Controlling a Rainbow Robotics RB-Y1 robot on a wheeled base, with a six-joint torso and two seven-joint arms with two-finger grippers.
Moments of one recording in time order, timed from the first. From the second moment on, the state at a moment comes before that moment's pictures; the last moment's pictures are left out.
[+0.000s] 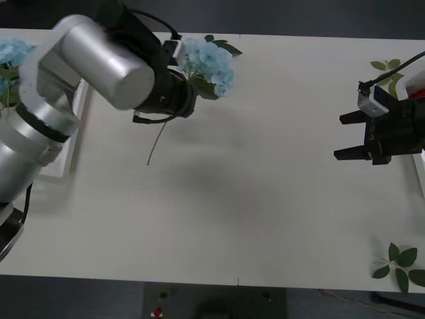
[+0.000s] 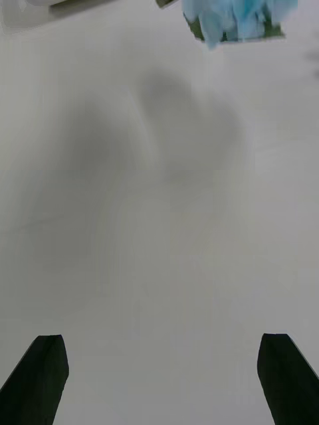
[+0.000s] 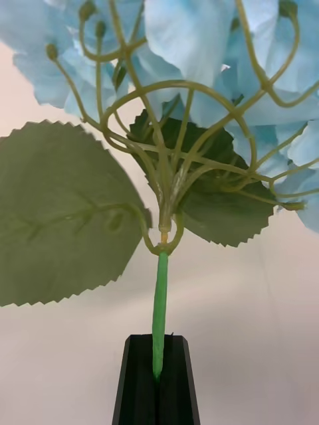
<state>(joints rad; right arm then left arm) -0.34 -0.83 -0.06 -1.62 -1.53 1.36 2.72 -0.82 0.53 -0.45 -1.66 0.68 1.38 -1.10</state>
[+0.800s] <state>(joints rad) -0.34 -0.83 -0.06 -1.62 -1.53 1.36 2.72 -0.52 0.74 0.36 -1.87 0.86 1.55 -1.56</state>
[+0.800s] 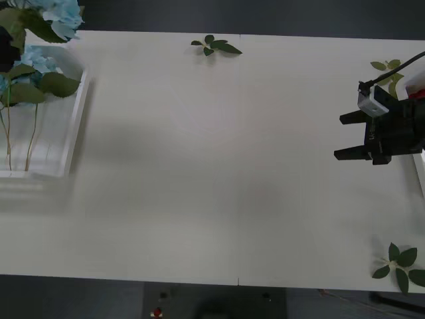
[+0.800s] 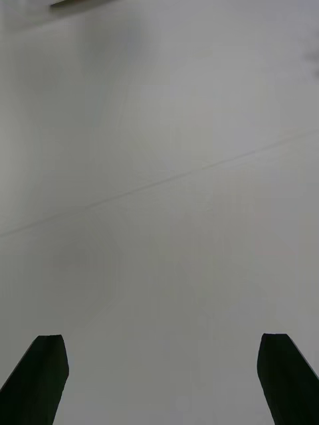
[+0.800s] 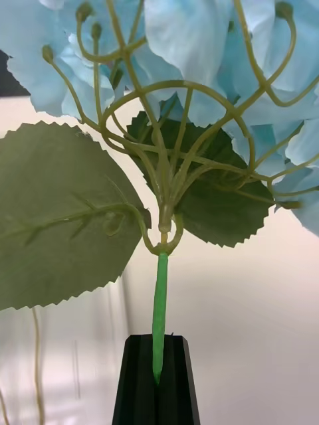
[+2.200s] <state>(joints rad) -0.34 -0.83 -0.06 -1.62 -1.53 1.36 2.72 -0.33 0.80 0.13 -1.16 0.83 0.40 -1.74</state>
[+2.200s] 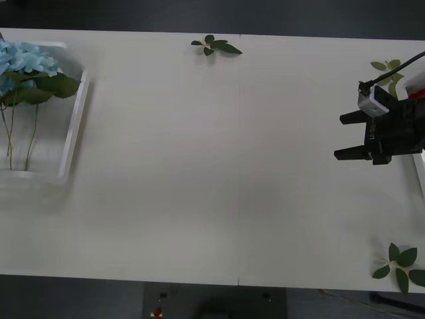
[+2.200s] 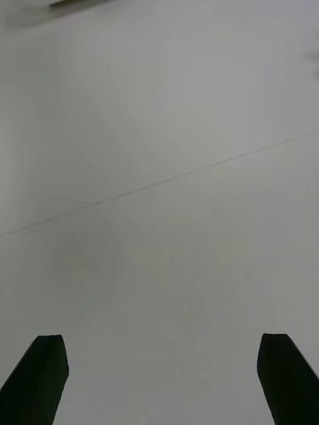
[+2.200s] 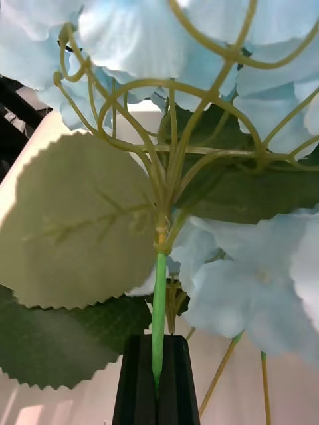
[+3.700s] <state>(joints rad) -0.34 -0.83 -0.06 -1.62 -1.53 1.36 2.72 -0.34 0.87 0.22 -1.29 0.84 0.91 -1.58</state>
